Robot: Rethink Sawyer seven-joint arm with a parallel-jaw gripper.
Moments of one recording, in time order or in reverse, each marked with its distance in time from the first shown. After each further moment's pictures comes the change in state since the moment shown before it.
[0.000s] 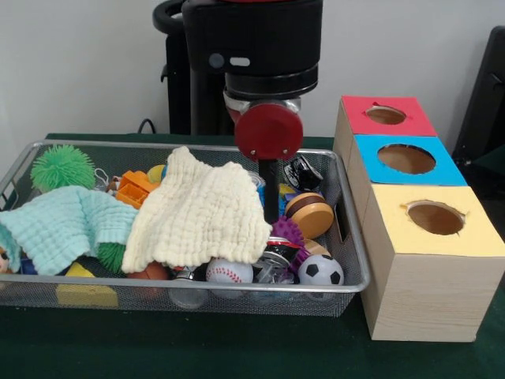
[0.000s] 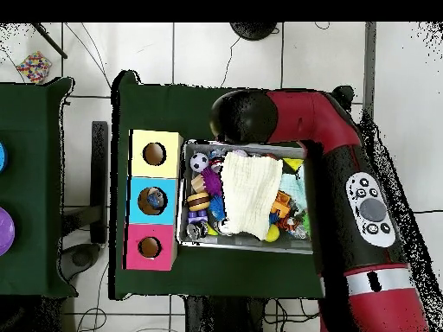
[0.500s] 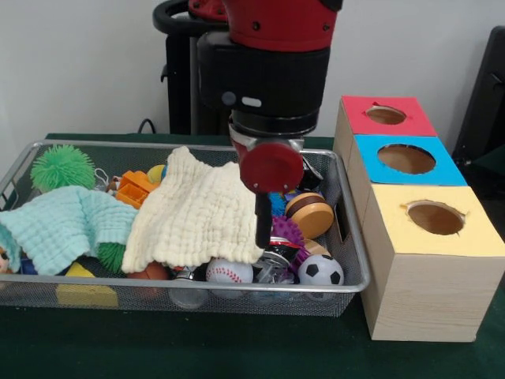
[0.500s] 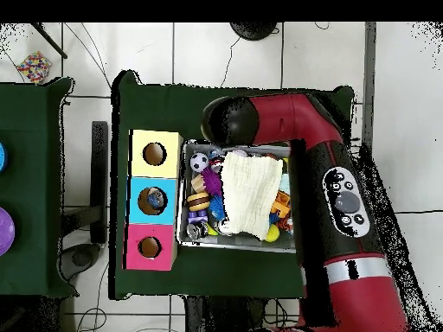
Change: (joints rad) arm 0.075 0.052 -0.075 -0.048 -0.081 0.002 0.000
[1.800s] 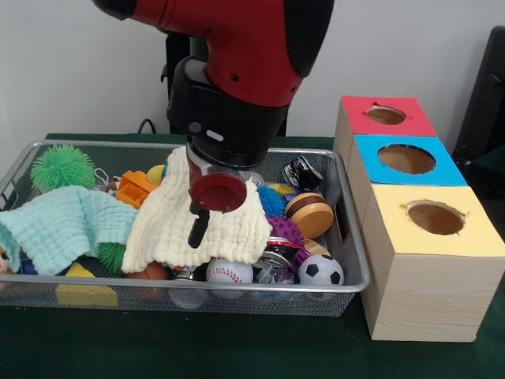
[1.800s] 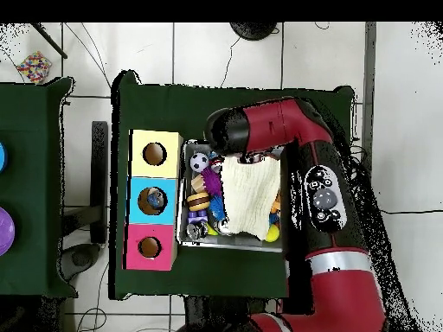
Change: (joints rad) arm 0.077 0.057 -0.134 -0.064 -0.167 0.133 0.000
